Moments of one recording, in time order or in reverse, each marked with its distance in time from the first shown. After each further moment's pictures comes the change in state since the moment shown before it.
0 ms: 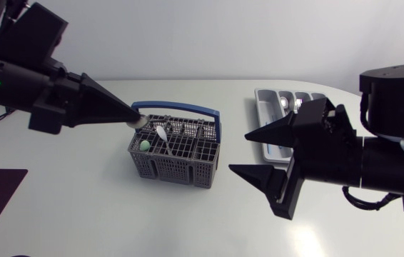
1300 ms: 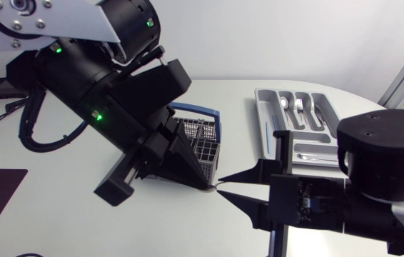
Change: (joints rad) left arm -0.370 0.304 0.176 -0.226 0.034 0.346; right arm 0.264 -0.047 -0.115 0.085 0.160 -0.396
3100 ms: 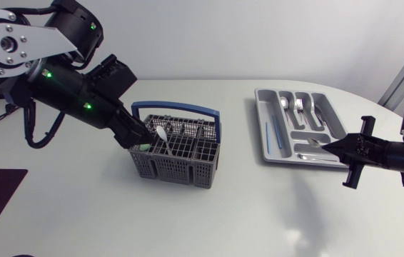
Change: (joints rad) left arm 0.298 -0.064 -0.192 0.325 -0.484 -0.381; right arm -1.259 0.657 0.126 0.164 -0.415 -0.789
